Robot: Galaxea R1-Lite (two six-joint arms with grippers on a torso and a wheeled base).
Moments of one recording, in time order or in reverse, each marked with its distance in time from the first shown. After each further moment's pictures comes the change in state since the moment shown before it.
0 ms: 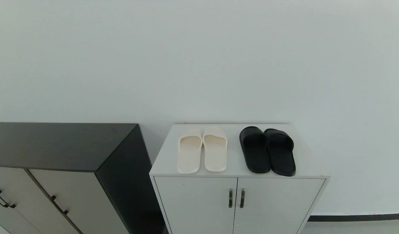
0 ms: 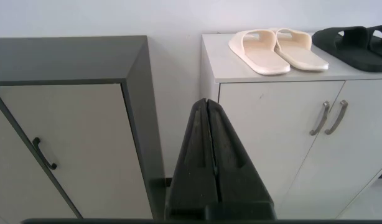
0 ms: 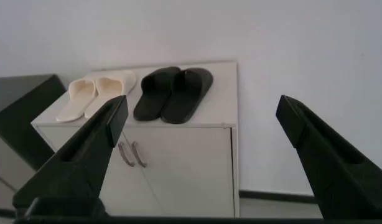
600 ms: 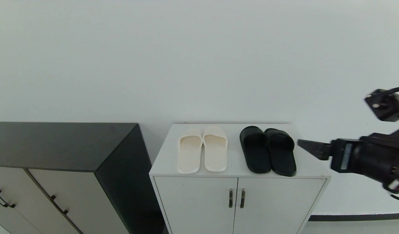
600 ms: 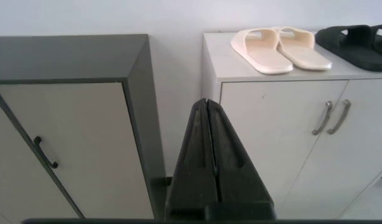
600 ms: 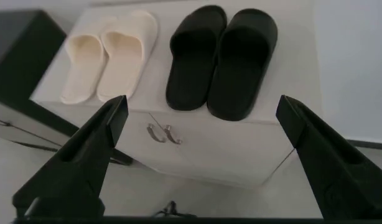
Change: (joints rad) left arm 0.001 0.000 0.000 0.000 0.000 0.000; right arm 0.649 0.792 -0.400 -0.112 -0.532 0.212
